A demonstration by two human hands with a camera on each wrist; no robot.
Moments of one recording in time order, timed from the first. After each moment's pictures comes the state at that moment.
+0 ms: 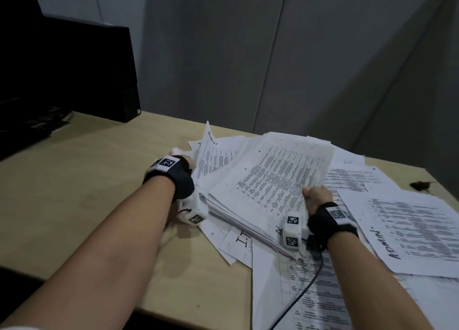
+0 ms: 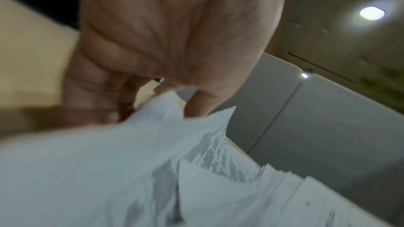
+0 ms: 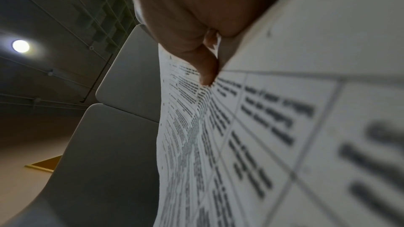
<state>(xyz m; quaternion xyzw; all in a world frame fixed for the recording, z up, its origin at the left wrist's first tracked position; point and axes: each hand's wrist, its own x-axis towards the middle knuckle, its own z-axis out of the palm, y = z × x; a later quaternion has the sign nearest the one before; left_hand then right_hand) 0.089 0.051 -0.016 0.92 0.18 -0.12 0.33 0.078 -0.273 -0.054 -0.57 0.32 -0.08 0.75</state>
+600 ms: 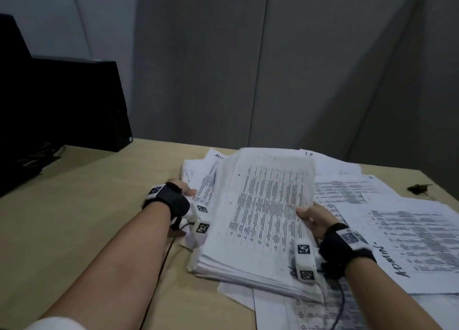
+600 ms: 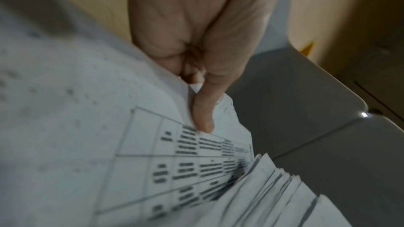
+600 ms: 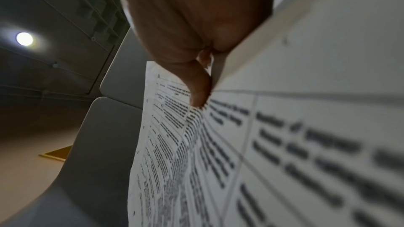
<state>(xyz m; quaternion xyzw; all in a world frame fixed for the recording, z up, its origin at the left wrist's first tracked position) 0.148 0.055 -0.036 0.86 0.23 -0.17 0.42 0.059 -0.284 -0.042 -0.60 0.21 0.08 0.77</state>
